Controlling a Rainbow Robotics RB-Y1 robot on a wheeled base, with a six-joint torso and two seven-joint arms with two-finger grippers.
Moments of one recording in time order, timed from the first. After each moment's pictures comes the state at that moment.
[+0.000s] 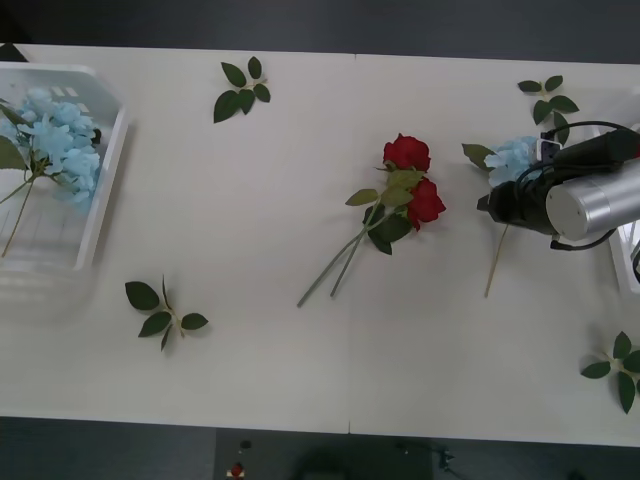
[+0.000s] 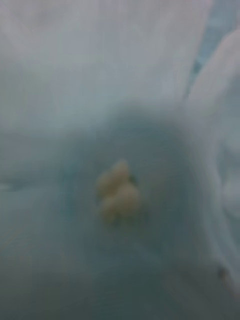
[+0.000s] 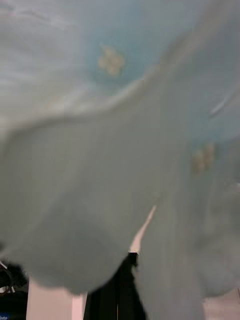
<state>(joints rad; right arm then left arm) -0.52 -0.68 0.33 -1.33 -0.58 0.97 1.03 -0.10 0.98 0.37 -1.73 0.78 0.96 -1.80</state>
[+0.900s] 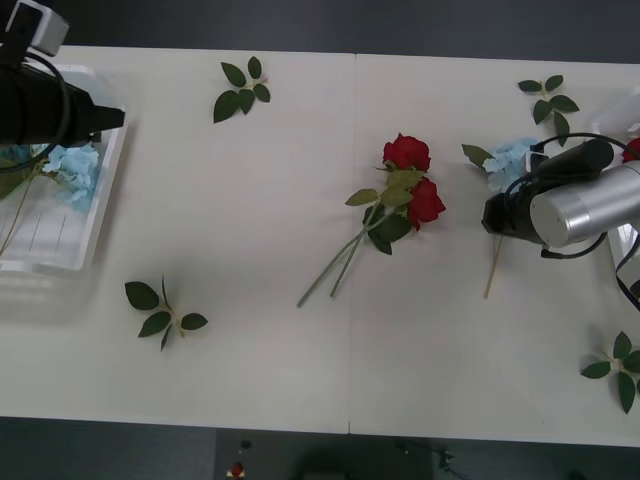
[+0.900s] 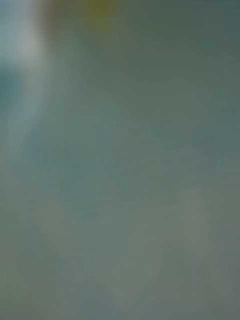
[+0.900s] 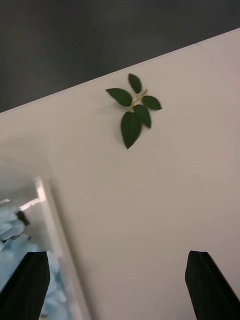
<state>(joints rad) -0.52 -0.63 0.33 -1.30 -0.50 1.02 1.03 -0.43 0.85 0.05 -1.78 1.01 1.10 -1.80</state>
